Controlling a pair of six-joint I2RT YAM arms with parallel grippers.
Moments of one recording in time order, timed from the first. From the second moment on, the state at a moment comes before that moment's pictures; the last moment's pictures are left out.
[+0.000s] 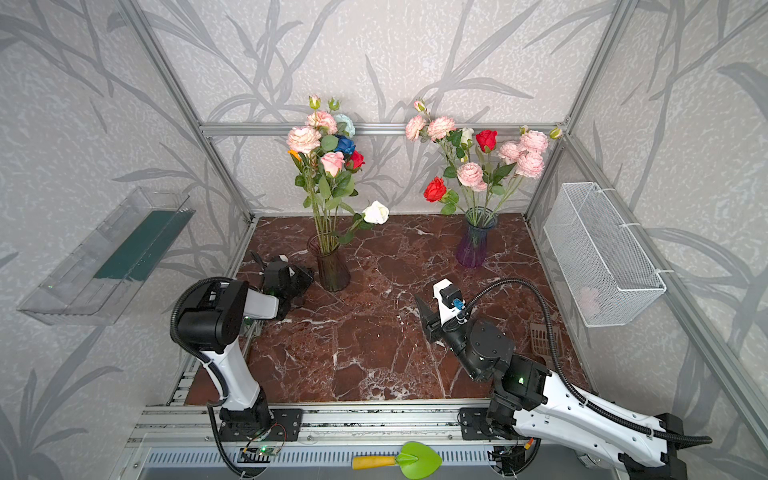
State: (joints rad) left arm -0.03 1.89 0.69 0.72 0.21 -0.94; right arm 1.09 0.60 0.61 0.01 0.57 0.00
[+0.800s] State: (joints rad) left arm -0.09 1.99 0.82 0.70 0.26 -0.86; right arm 1.09 0.56 0.61 -0.02 0.59 0.00
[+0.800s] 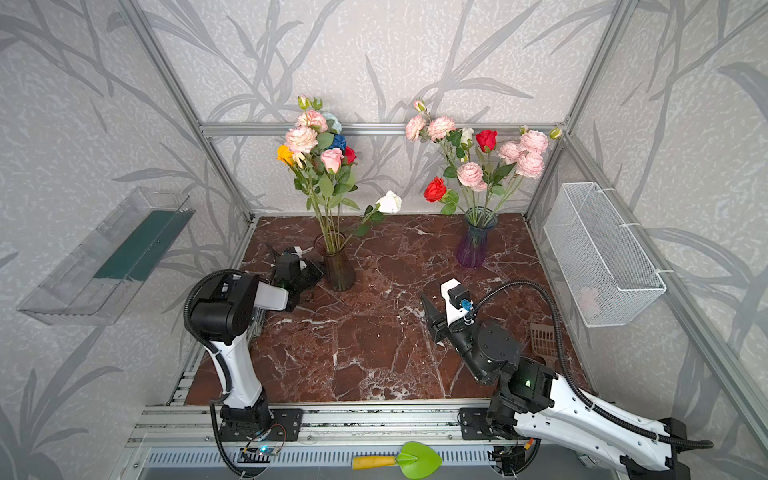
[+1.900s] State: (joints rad) left arm -0.15 2.08 0.86 0.81 0.33 -0.83; right arm 1.09 0.56 0.61 -0.02 0.61 -0.01
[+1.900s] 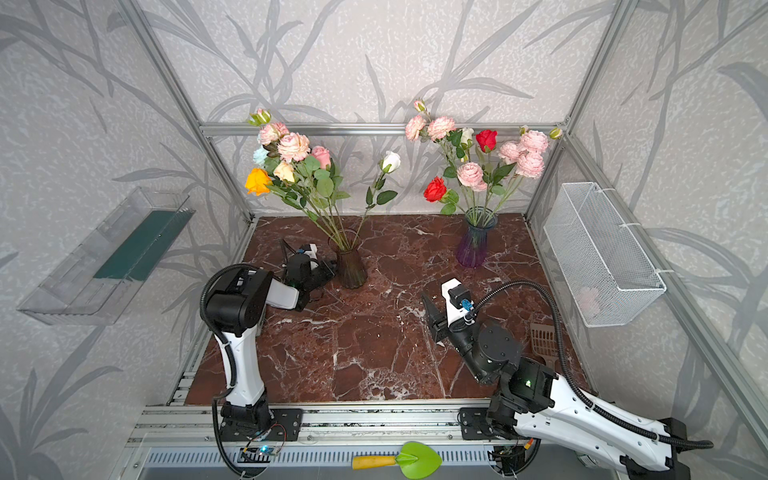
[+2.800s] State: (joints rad) left arm -0.19 2.15 0.99 0.78 0.35 -0.80; right arm 1.09 0.56 0.61 -0.02 0.61 -0.02
